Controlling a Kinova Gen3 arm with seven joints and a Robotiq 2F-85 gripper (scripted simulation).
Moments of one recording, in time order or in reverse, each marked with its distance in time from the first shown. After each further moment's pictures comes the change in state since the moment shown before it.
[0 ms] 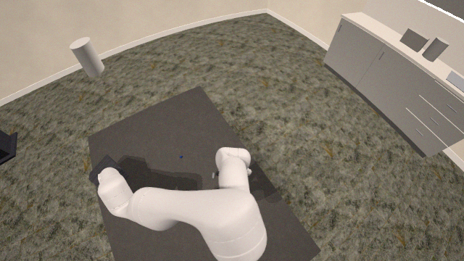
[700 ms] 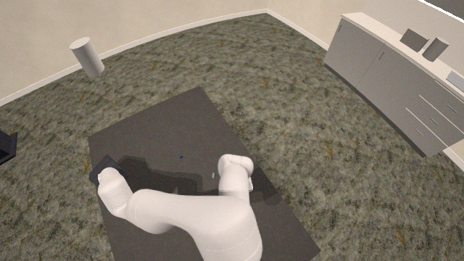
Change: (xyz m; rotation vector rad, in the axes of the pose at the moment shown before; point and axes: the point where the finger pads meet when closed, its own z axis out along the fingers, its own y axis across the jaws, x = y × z) arm -0.012 0.020 0.002 0.010 -0.005 0.616
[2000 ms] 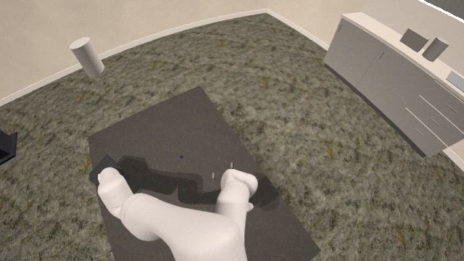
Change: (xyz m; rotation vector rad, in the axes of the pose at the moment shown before) arm 0.004 0.055 -0.003 0.001 0.009 1.334
